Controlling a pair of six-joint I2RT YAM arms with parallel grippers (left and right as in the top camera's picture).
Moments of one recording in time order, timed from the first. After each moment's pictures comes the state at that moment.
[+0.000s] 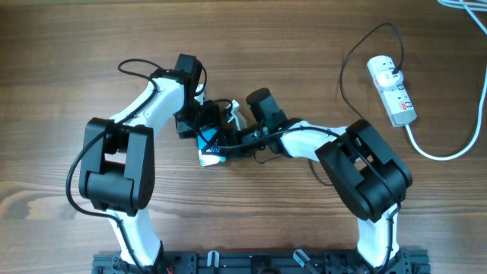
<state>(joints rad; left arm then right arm) -0.23 2.01 1.32 -0.88 0.25 -0.40 0.62 2.08 1.03 0.16 -0.95 0.64</state>
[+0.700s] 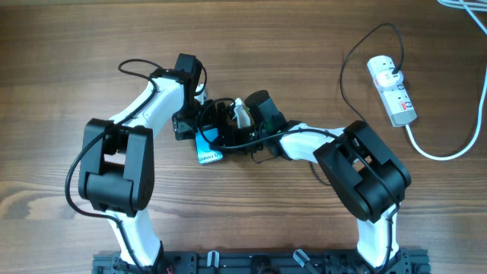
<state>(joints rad) -0.23 2.00 1.33 -0.88 0.28 -0.40 0.63 2.08 1.02 0.22 -0.78 0.72</state>
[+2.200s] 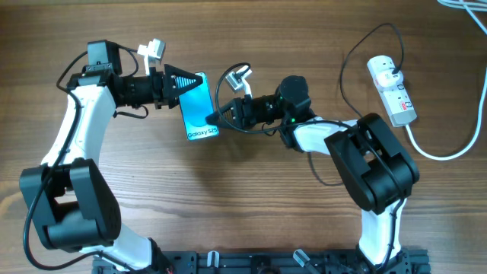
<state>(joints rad) 0.13 1.77 1.29 -0.79 1.38 -0.06 0.51 2.09 1.00 1.22 -1.28 1.42</state>
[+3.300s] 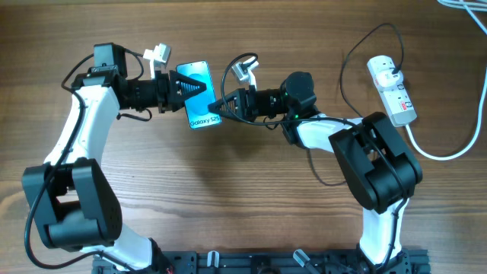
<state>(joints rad) 0.11 1.77 1.28 -0.83 1.35 -0.05 0.48 2.08 1.02 1.23 -1.21 1.48</state>
